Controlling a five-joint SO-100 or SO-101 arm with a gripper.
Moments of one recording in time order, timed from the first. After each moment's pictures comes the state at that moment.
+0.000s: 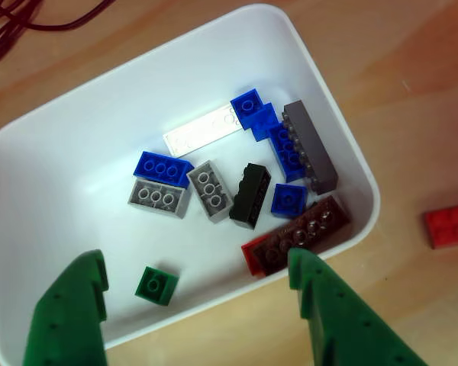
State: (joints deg) arm 6.9 126.4 130.8 32.3 -65.7
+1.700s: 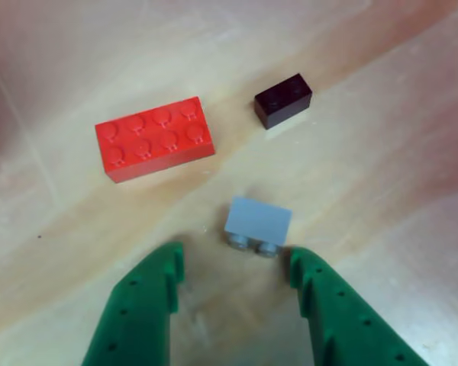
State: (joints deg) arm 29.8 96.5 151.6 -13.2 -85.6
